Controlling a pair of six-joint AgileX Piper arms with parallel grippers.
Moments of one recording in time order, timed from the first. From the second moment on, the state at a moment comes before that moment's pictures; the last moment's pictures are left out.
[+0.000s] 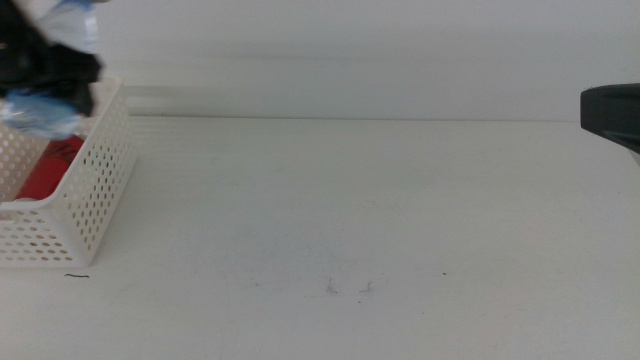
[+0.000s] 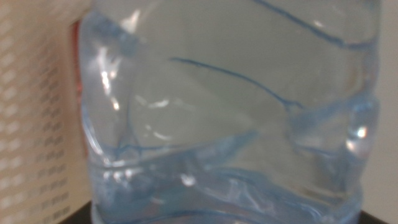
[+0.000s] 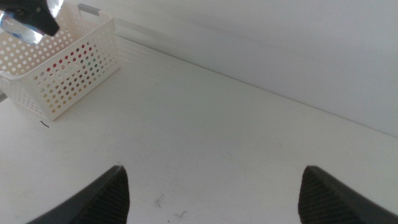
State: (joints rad) left arm 0.06 1.71 -1.65 -0.06 1.15 0.17; right arm 0.66 0.83 -1.12 -0.14 0.82 0.16
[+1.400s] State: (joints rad) left arm 0.12 1.67 -1.62 -0.09 1.16 0.20; right arm 0.66 0.83 -1.12 -0.14 0.82 0.16
